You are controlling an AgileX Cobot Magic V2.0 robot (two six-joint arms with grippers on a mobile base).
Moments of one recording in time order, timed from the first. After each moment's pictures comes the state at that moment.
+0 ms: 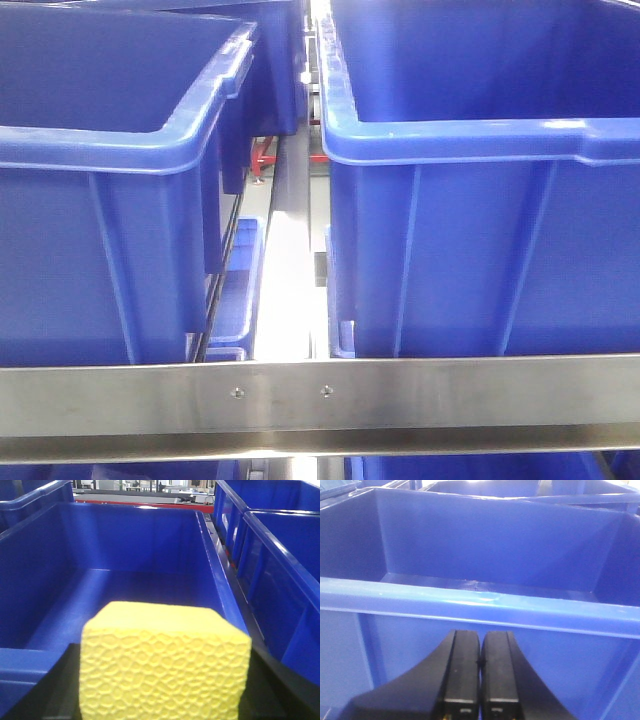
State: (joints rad) left arm 0.02 -0.01 0.00 0.13 0.08 -0.20; right arm 0.11 0.02 -0.22 -0.16 0.29 0.15
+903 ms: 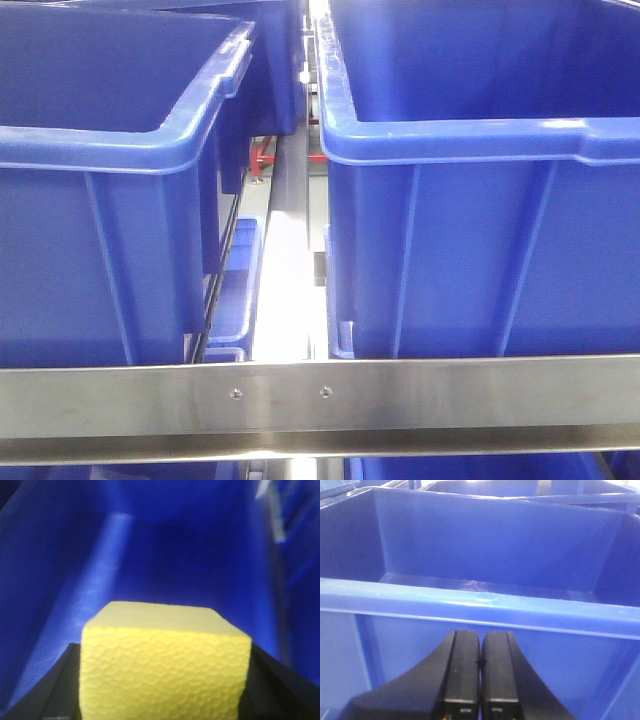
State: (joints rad) left arm 0.02 -0.01 0.00 0.13 0.08 -0.20; right arm 0.24 0.89 -0.99 -0.10 0.68 0.02
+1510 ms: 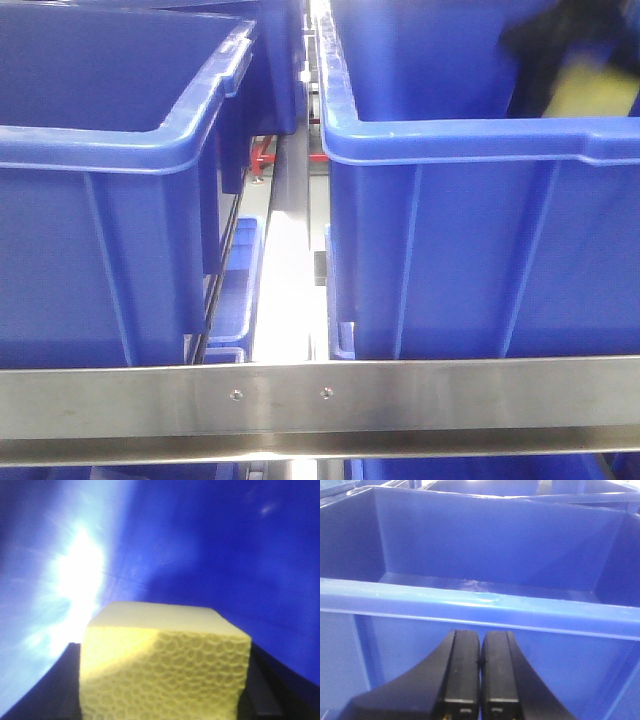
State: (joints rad) left arm 0.02 -0.01 0.00 0.13 0.08 -0.20; right arm 0.27 1.65 -1.23 -0.10 0.63 0.01
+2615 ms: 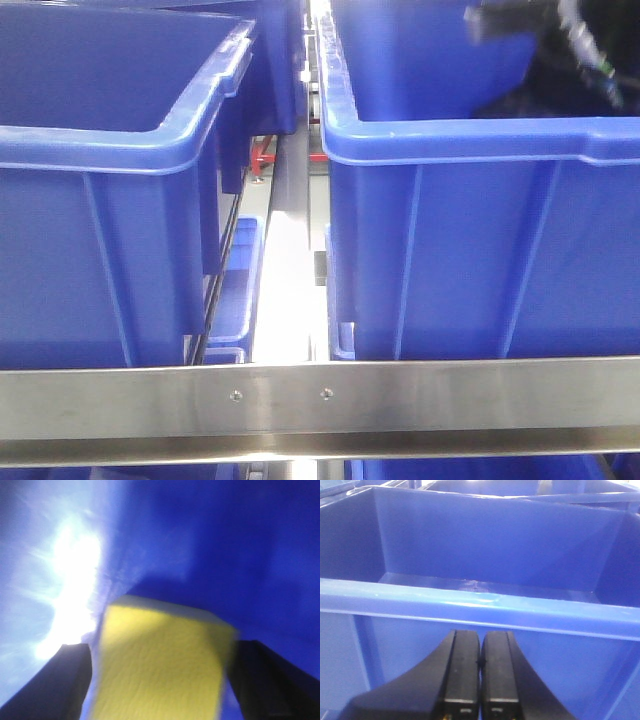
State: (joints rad) left arm 0.02 -0.01 0.00 0.13 0.08 -0.20; right arm 0.27 1.69 -1.23 -0.10 0.60 0.01
